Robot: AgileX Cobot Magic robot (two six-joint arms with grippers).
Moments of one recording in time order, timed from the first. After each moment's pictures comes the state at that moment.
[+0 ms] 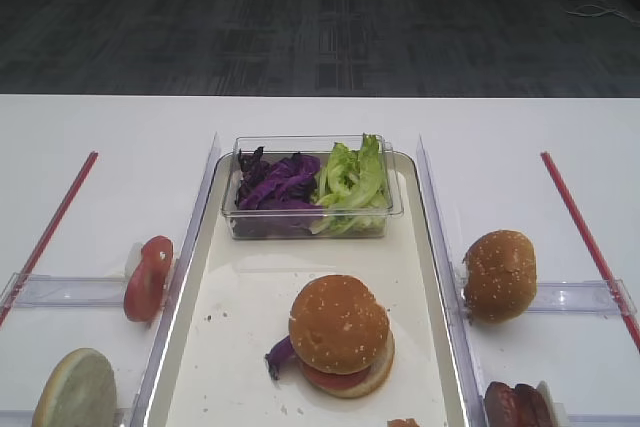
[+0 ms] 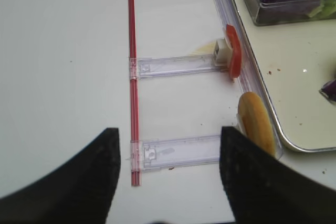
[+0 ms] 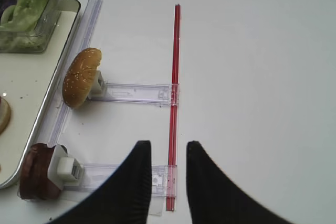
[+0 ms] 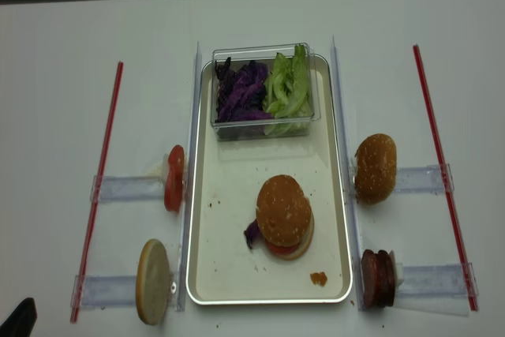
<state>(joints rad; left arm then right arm) -0.10 -0.02 -0.48 0.04 1.18 -0.06 0.05 -0.02 -0.47 -0.01 1.13 -0.01</state>
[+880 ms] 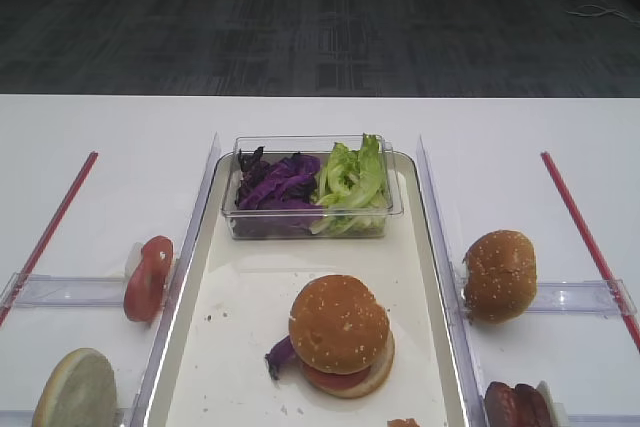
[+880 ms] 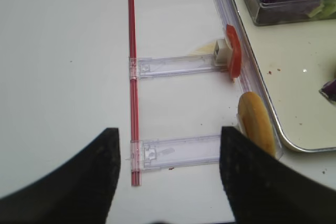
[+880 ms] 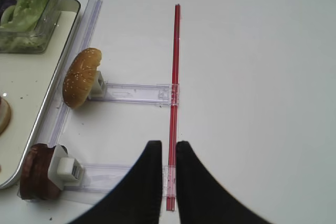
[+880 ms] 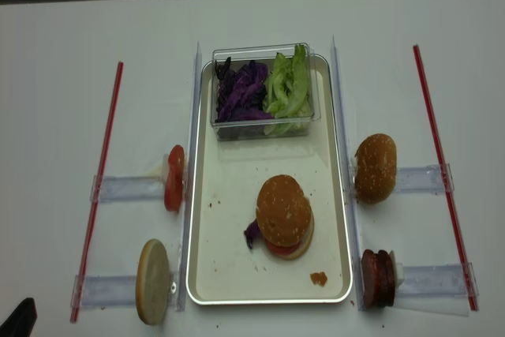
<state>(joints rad) -0.10 -0.02 -0.48 0.04 1.18 -0.06 0.05 -0.02 -0.47 -0.01 1.13 -0.01</state>
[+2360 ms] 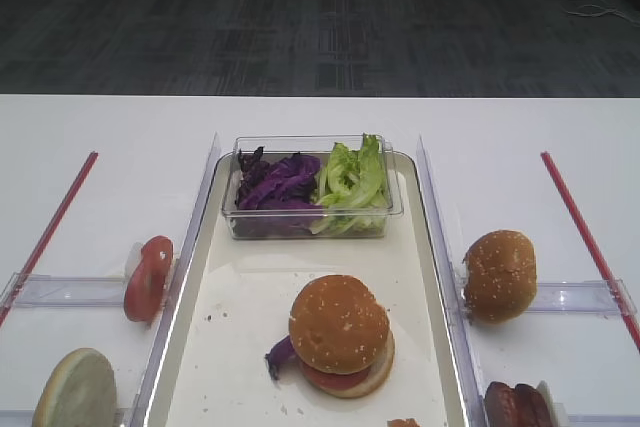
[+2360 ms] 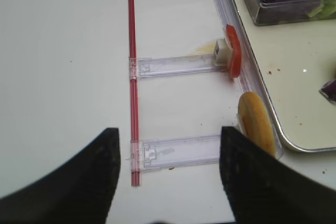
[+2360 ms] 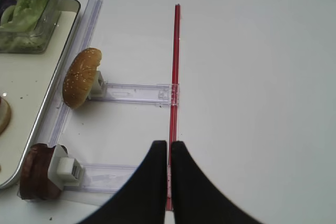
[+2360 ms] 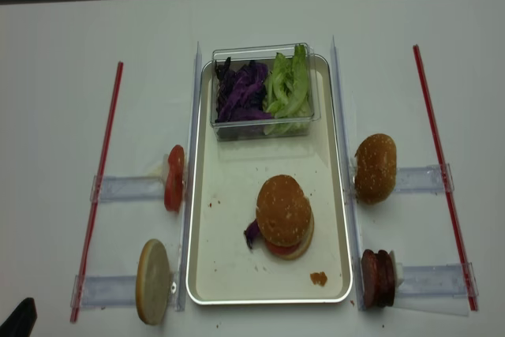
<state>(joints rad) -0.10 -0.02 -0.48 0.04 1.18 -0.06 0.05 -0.02 -0.47 -0.01 1.13 -0.01</state>
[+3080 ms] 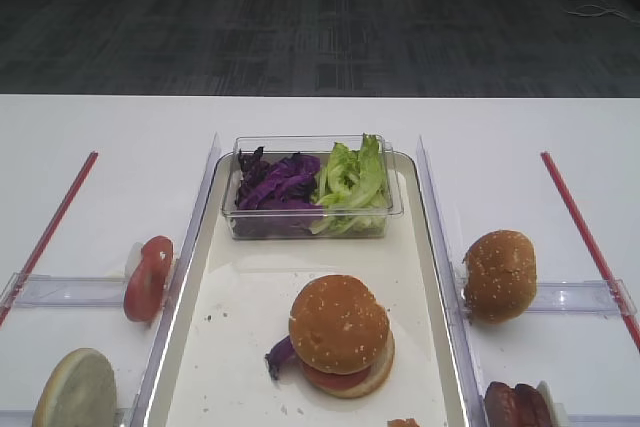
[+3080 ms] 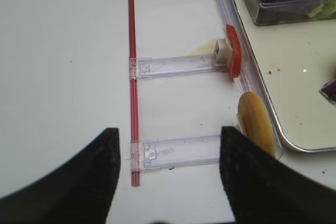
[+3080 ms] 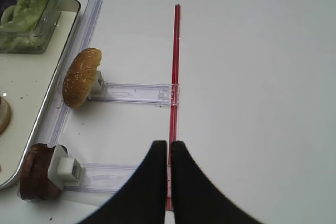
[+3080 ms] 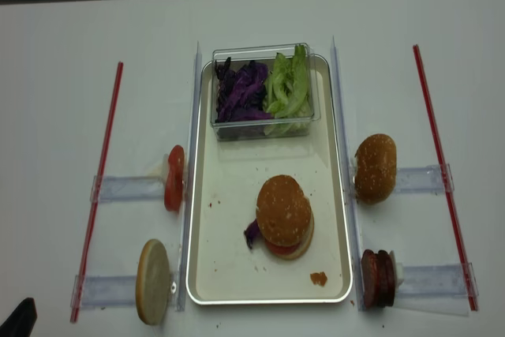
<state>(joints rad) -0.10 -0.02 -0.48 0.04 1.18 -0.06 0.05 -0.02 -0.47 -0.01 1.13 -0.01</state>
